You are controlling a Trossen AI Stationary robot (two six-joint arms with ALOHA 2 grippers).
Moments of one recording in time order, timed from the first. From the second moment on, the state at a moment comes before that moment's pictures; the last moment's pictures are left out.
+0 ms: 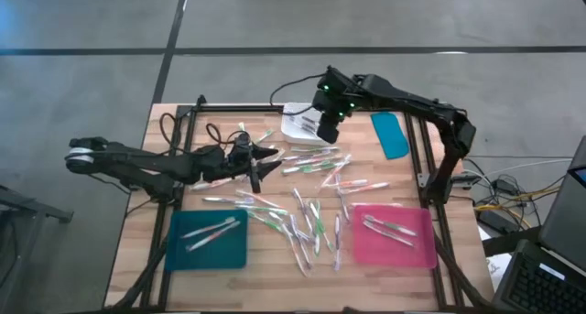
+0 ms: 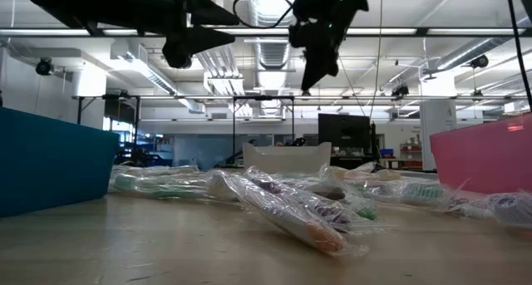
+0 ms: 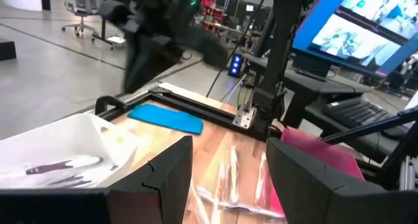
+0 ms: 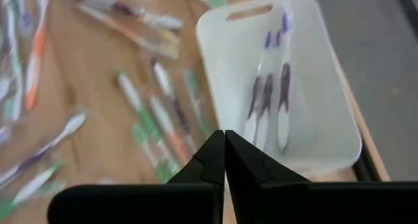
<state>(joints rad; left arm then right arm) 0.01 1.13 0.55 0.58 -0.25 -0.27 -0.48 1.77 1.70 -1.00 -0.11 -0.11</state>
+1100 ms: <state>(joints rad) 0.02 1.12 0.55 0.38 -0.40 -0.28 -0.05 1.48 1.31 -1.04 -0.11 -0.27</state>
